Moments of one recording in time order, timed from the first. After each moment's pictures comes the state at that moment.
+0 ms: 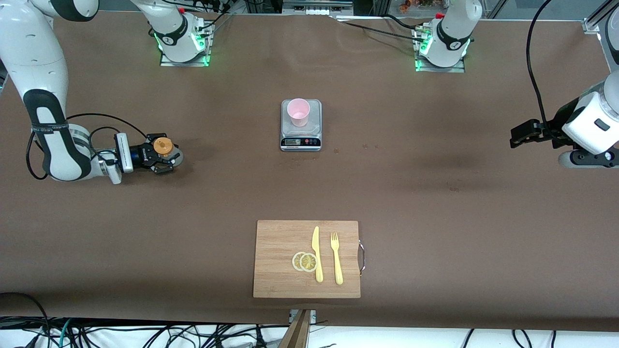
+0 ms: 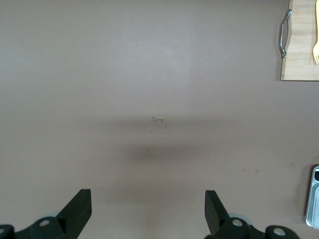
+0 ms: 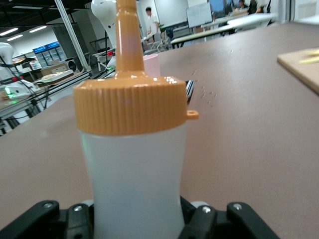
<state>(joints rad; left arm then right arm) 0.05 0.18 -0.10 -1.44 0.02 1.52 -0.07 -0.18 0.74 -0.12 -1.85 0.91 1.50 -2.45</state>
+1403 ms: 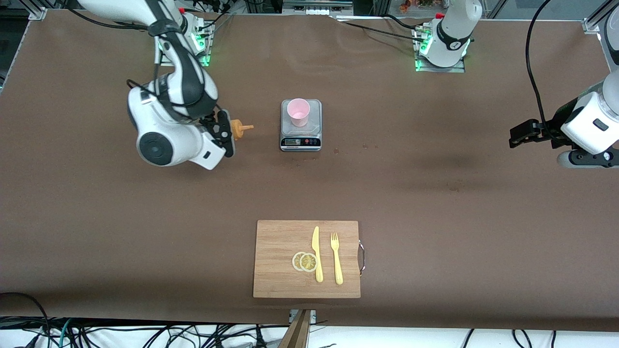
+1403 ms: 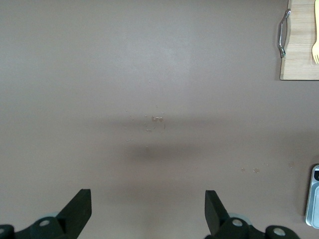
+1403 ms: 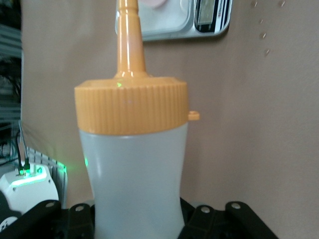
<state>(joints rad) 0.05 0.18 -0.10 -1.44 0.02 1.52 -0.07 0.40 0.40 0.02 -1.74 0.15 1.64 -1.31</state>
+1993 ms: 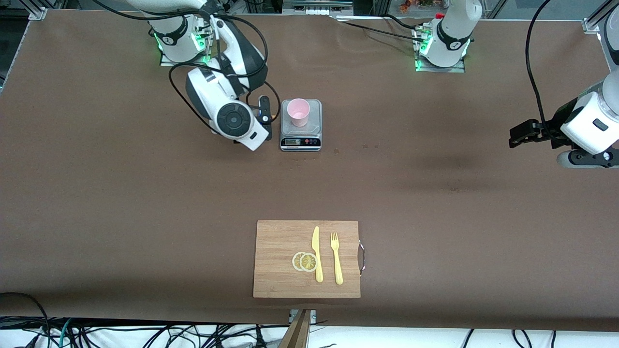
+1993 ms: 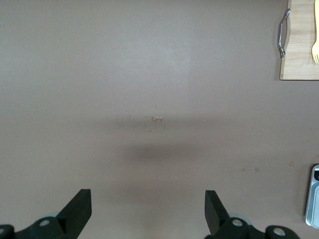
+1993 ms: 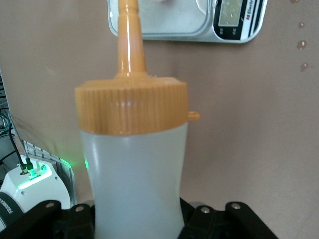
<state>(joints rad) 0.05 0.18 -0.10 -1.44 0.02 1.52 -0.07 0.52 0.42 0.11 -1.74 0.01 1.64 -1.05</state>
